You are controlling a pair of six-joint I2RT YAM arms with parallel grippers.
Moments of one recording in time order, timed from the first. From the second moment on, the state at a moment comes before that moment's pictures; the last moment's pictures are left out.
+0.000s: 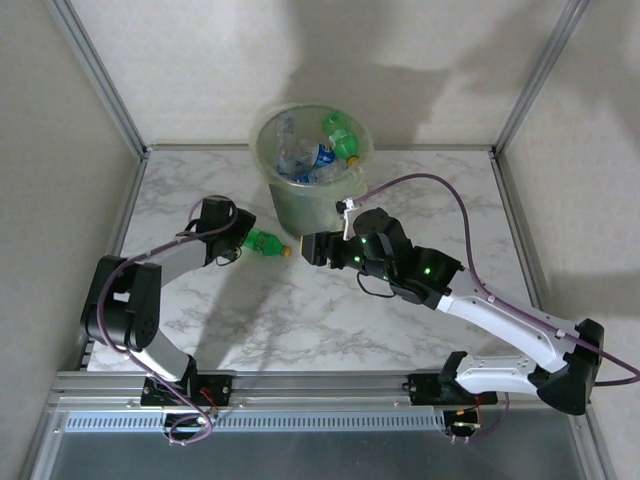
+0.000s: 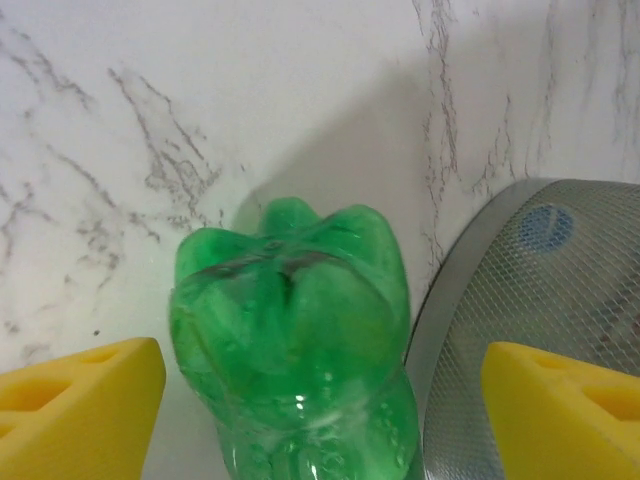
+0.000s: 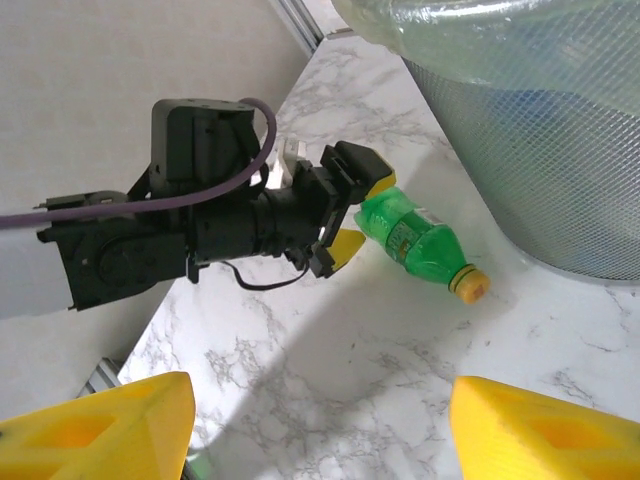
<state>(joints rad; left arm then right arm) -0.18 1.62 0.84 -0.07 0.07 -1.23 1.00 1.17 1.12 -0.38 0.06 0.65</state>
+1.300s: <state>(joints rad) -0.18 1.16 0.86 -0.30 0.03 -1.15 1.00 1.02 1.10 -0.42 0.26 0.68</state>
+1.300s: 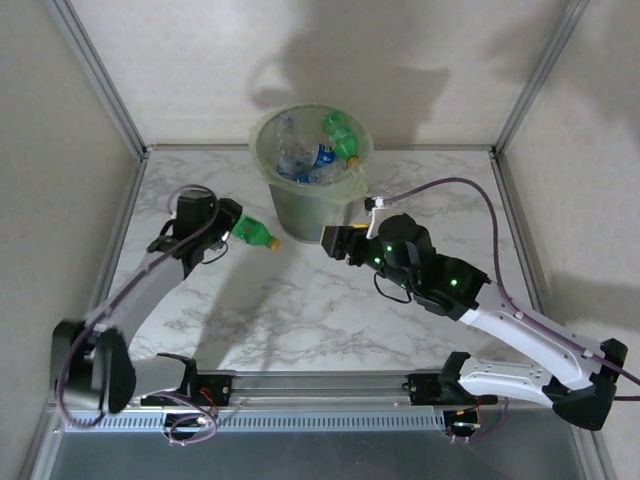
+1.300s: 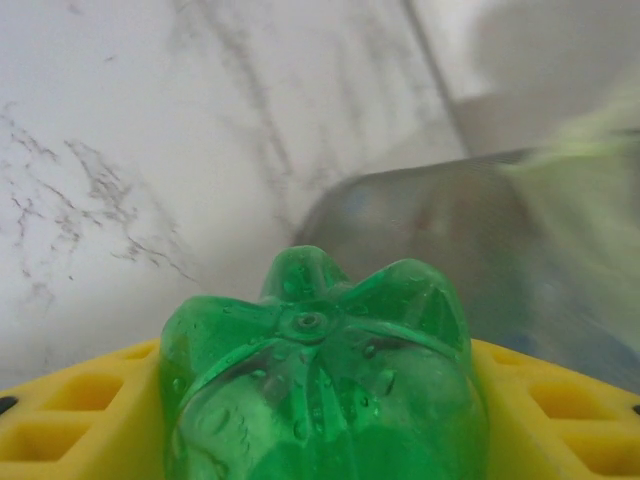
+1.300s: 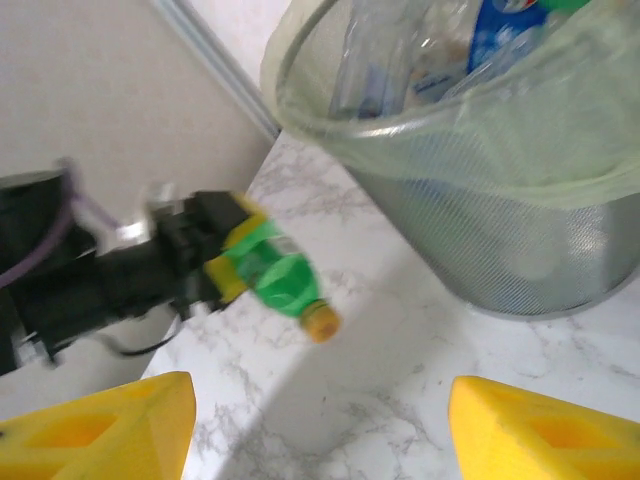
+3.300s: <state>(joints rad) -0.07 0.87 0.88 -0.51 -0.19 -0.85 0.59 1.60 1.71 -0.65 -0.10 0.57</state>
